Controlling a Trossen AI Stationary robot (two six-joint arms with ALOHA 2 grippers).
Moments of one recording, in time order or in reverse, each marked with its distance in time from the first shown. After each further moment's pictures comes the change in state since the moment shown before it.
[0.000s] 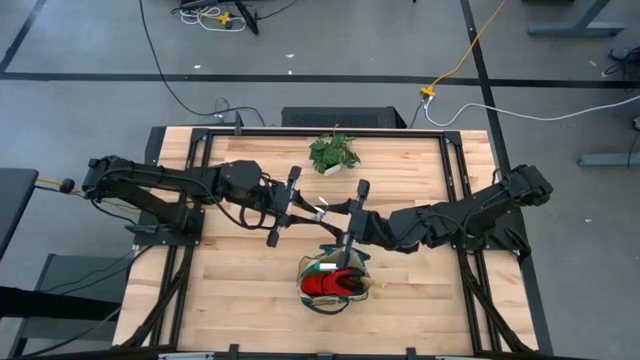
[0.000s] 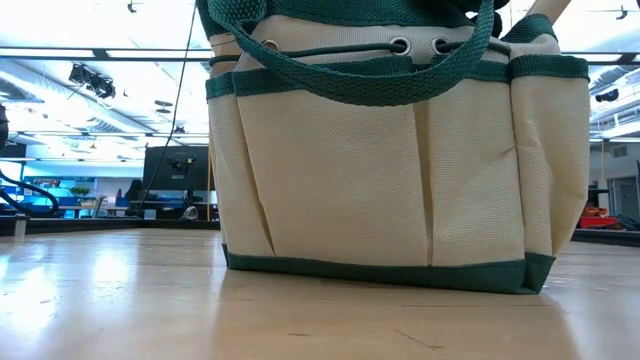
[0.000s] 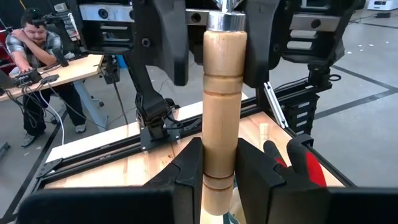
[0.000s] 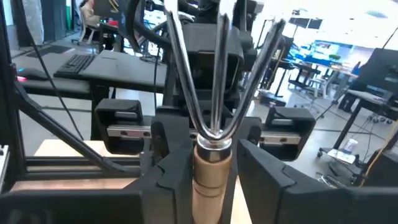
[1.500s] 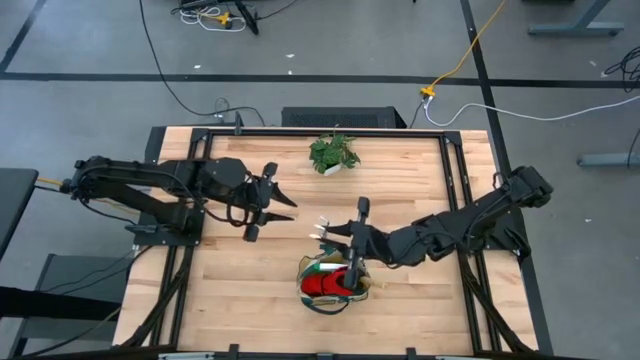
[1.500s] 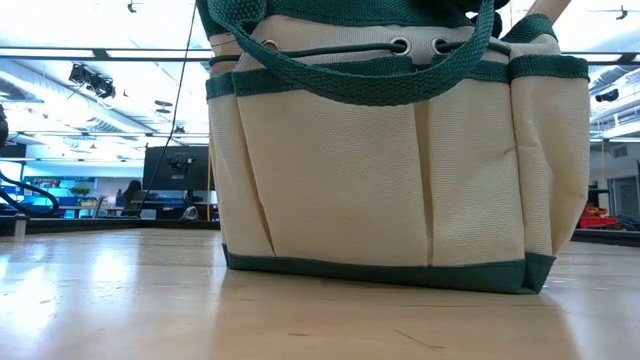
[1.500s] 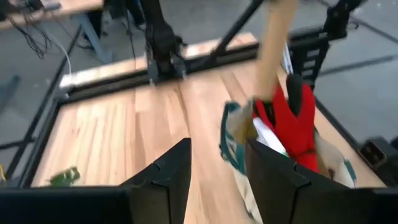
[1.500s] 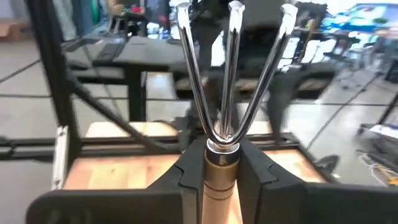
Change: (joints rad) left arm 0.001 -0.150 -0.001 -0.386 -0.092 -0.047; right arm 0.077 0.009 0.000 -0.117 -0.012 0.179
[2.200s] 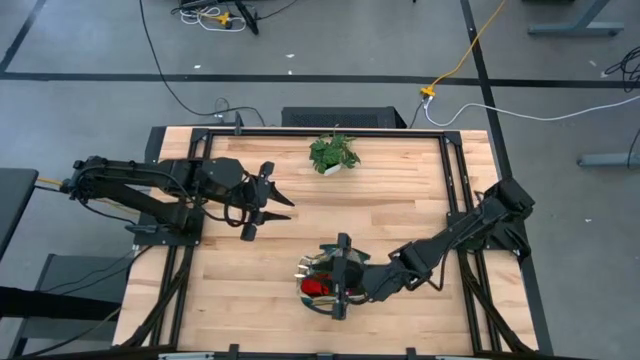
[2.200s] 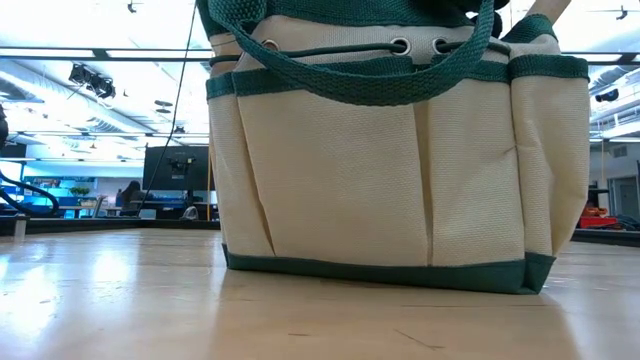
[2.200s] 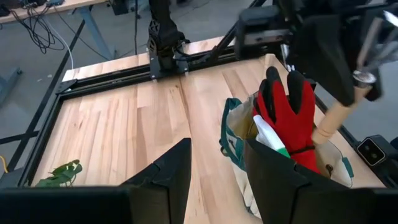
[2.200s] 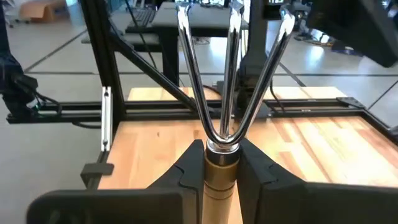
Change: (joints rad) left arm 0.000 -0.019 0.001 -0.031 -0.016 -0.017; right arm 0.059 0.189 0.000 0.048 -0.069 0.154
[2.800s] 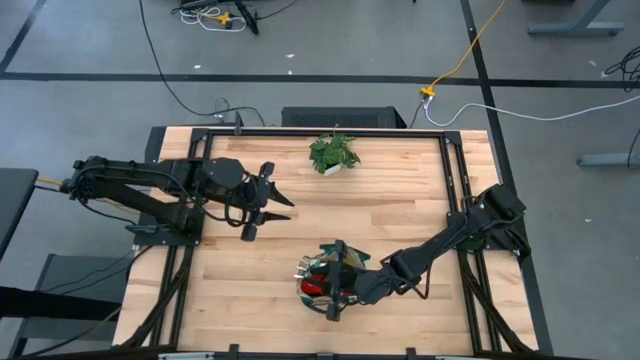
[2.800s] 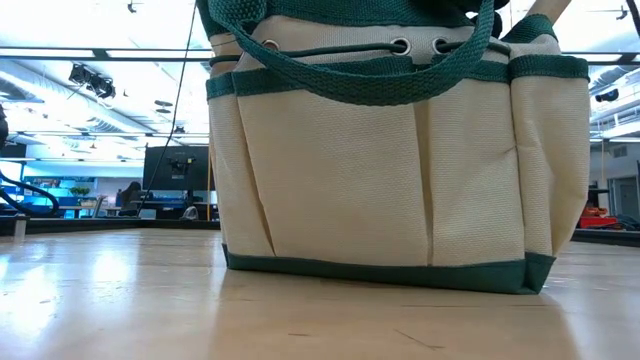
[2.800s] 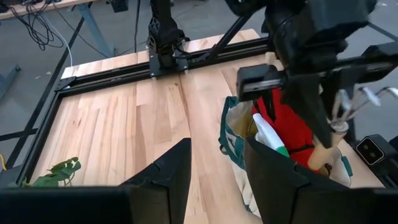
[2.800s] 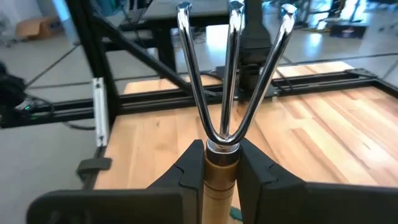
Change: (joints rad) left arm 0.000 0.000 0.000 -0.006 0.000 -0.007; right arm -0.003 0.082 -0.136 0.224 0.004 0.092
